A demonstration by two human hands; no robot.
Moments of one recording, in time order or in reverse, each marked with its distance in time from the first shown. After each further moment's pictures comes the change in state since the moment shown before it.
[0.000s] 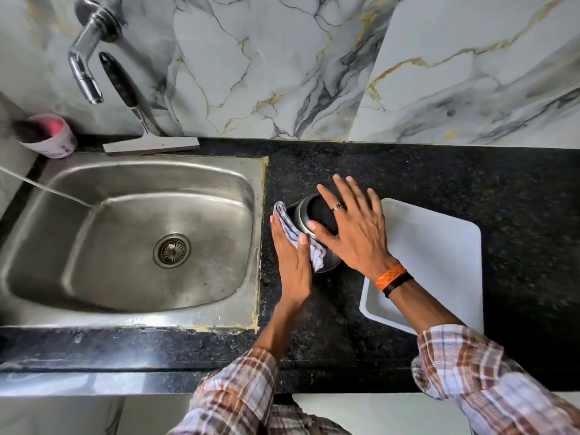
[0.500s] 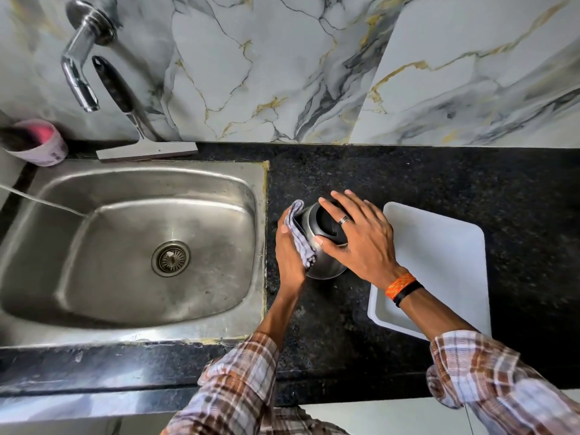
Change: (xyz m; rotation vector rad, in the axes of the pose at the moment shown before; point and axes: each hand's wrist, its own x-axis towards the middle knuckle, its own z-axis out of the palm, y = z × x) left_hand 0.050 0.000 -0.014 -0.215 -0.059 -0.137; right_hand -0.001 -0.004 -0.001 0.035 -0.028 -0.031
